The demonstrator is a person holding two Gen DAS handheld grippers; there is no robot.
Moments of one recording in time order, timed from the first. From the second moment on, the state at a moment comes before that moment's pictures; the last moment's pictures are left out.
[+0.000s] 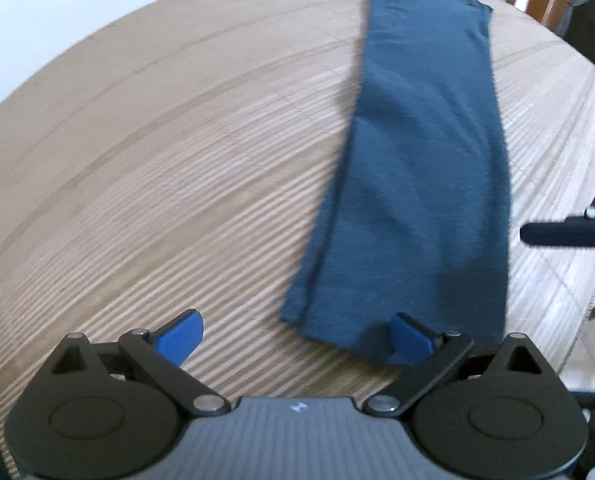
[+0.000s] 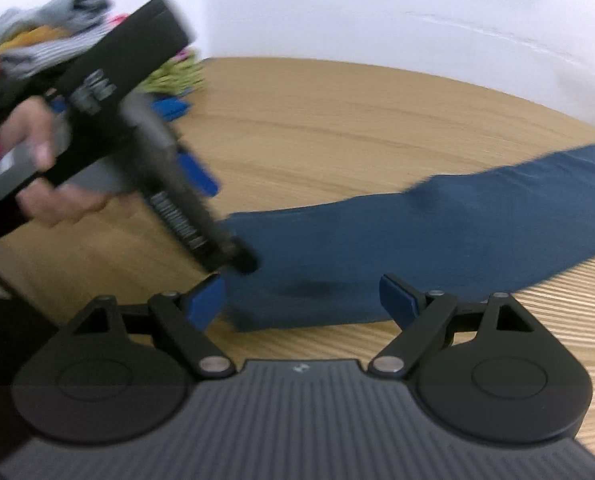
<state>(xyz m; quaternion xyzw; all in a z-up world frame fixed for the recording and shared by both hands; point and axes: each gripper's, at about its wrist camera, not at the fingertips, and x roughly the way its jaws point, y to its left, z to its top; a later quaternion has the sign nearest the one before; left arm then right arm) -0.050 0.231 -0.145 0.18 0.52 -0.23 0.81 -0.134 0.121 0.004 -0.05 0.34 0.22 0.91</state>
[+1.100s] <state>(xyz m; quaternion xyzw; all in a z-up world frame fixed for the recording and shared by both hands) -0.018 0.229 -0.150 0.16 0.52 -0.19 0.82 -0.057 -0.006 -0.018 0.34 0.36 0.13 0.86</state>
